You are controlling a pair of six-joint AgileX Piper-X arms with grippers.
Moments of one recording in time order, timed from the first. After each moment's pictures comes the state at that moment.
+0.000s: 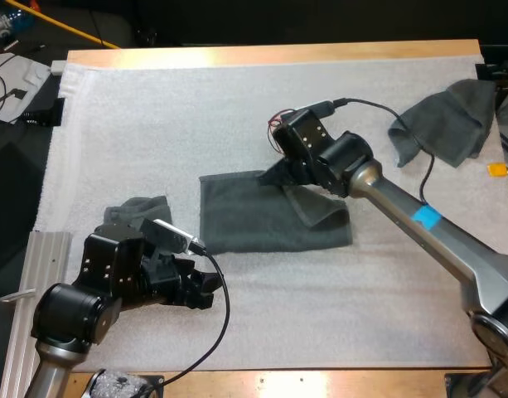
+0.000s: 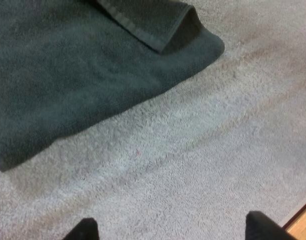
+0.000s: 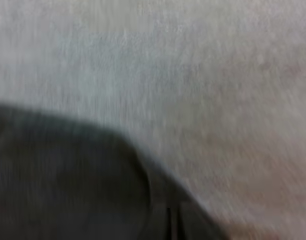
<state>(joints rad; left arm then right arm) -0.30 0.74 -0.77 1.10 0.48 -1.82 0.70 1.83 -1.51 0.81 0.18 -1.57</state>
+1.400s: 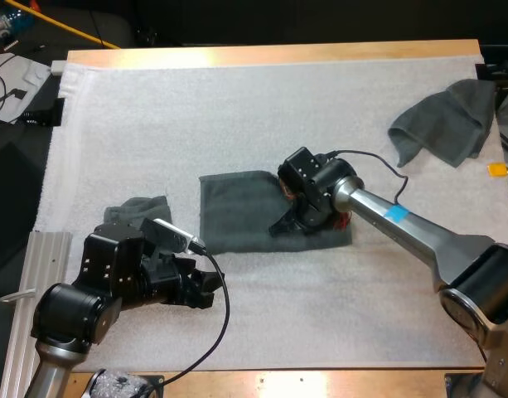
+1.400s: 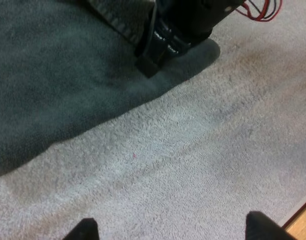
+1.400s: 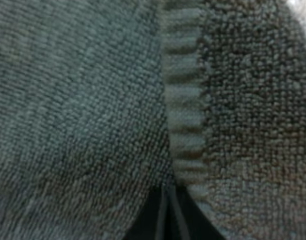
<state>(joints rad) -0.30 0.74 -0.77 1.09 0.49 -1.82 0.69 1.95 -1.35 0.90 -0.03 -1.66</state>
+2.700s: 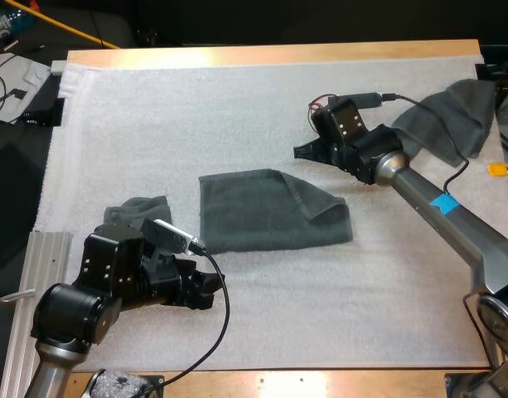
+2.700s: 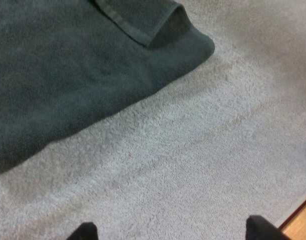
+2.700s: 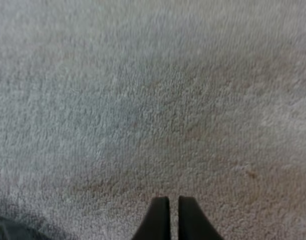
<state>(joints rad) -0.30 0.74 -0.77 1.09 0.50 -1.82 0.55 1.83 -1.40 0.69 0.29 -1.51</state>
